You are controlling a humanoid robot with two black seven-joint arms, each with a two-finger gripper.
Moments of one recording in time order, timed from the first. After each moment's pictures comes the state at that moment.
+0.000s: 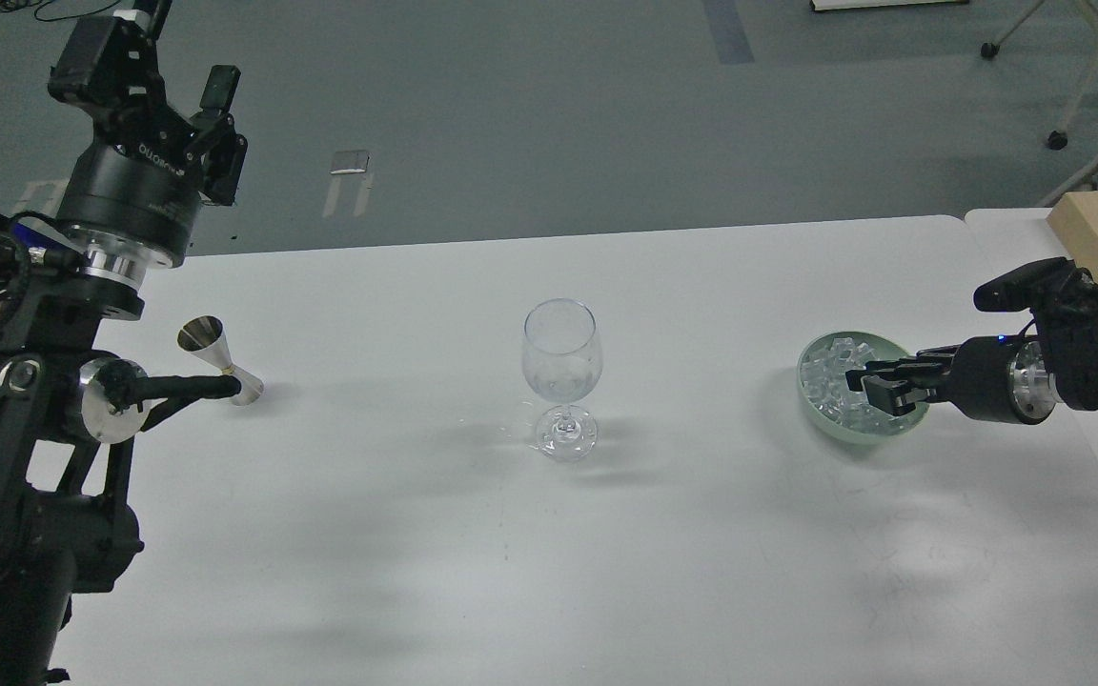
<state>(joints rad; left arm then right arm) -0.33 0.22 -1.54 -1.55 0.97 -0.09 -0.05 0.54 -0.66 0.82 1.07 -2.18 0.49 0.49</state>
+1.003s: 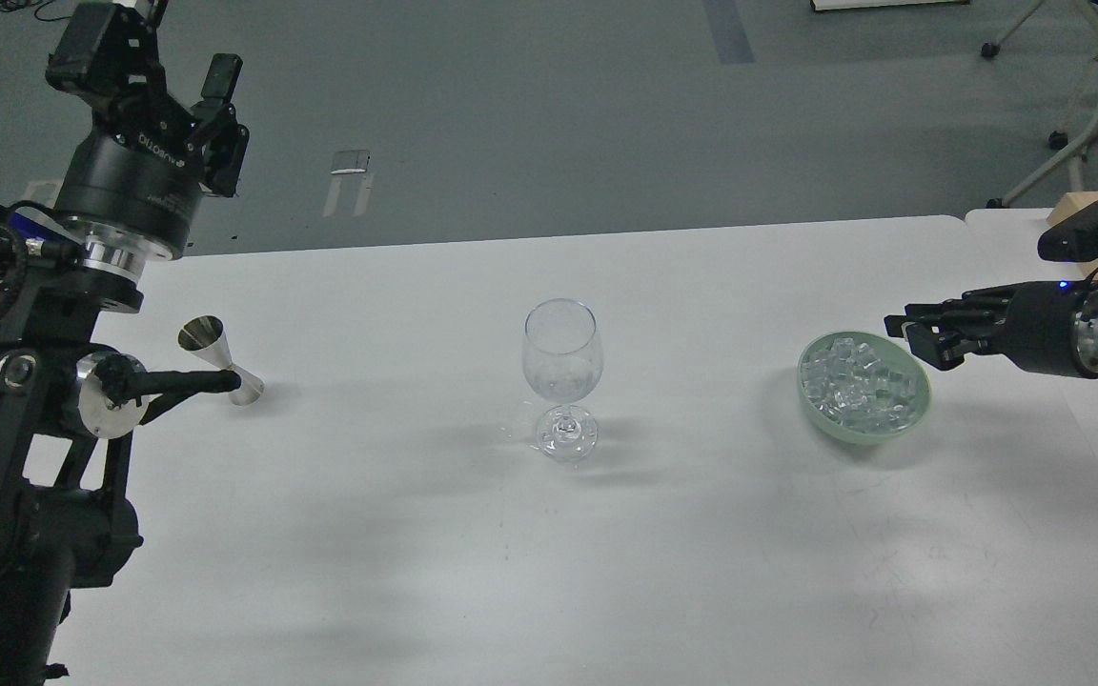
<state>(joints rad) -0.35 0.23 -1.54 -1.57 0.97 -0.09 -0.04 0.54 -0.81 0.90 1.25 -2.18 0.49 0.49</state>
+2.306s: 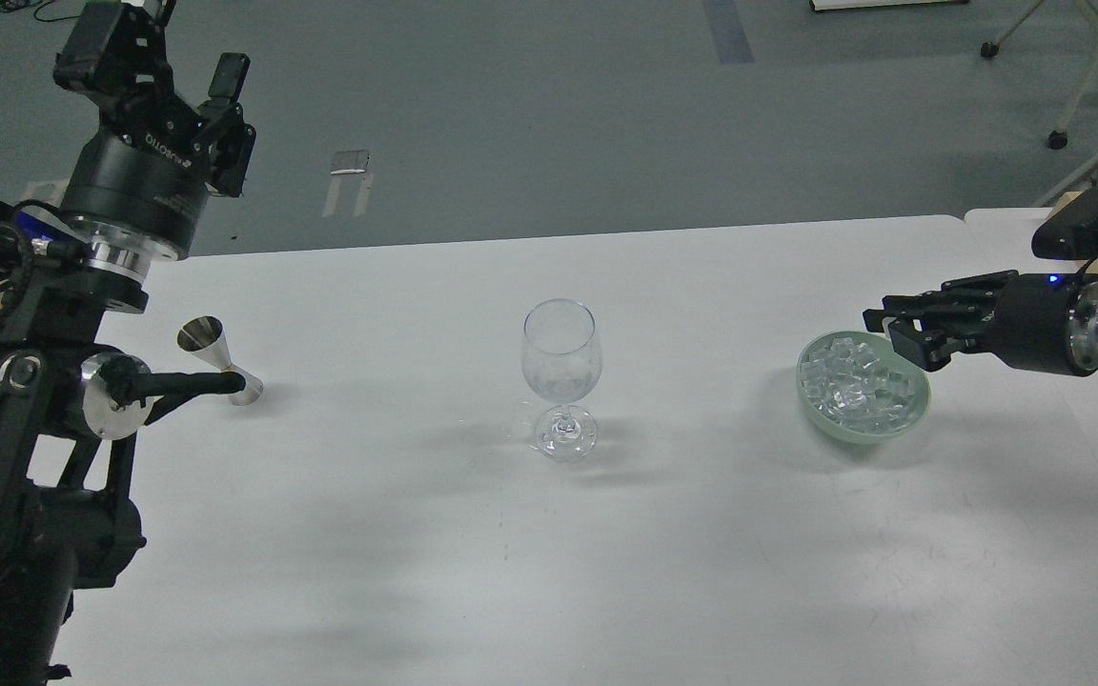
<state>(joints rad) -0.34 0.22 -1.53 -1.58 0.98 -0.09 -0.04 0.50 -0.83 0.93 1.35 -2.18 0.49 0.49</state>
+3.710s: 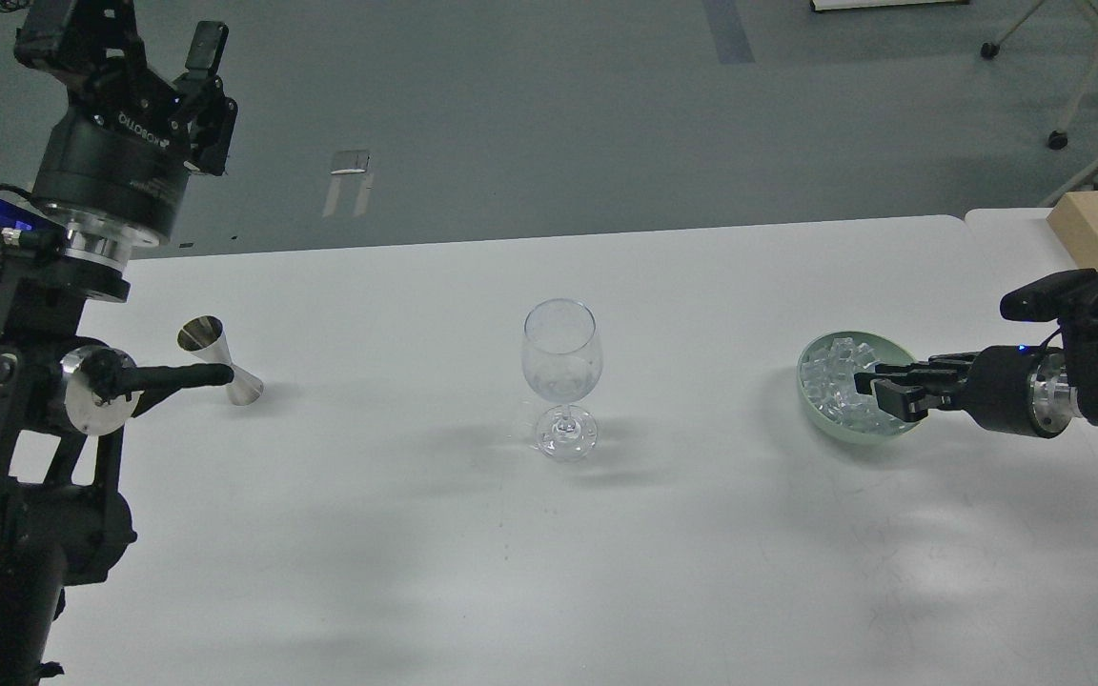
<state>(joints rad) -0.35 0.23 -1.55 -1.62 0.97 -0.09 -0.05 0.43 -0.67 0.94 1.15 -2.18 0.49 0.49</state>
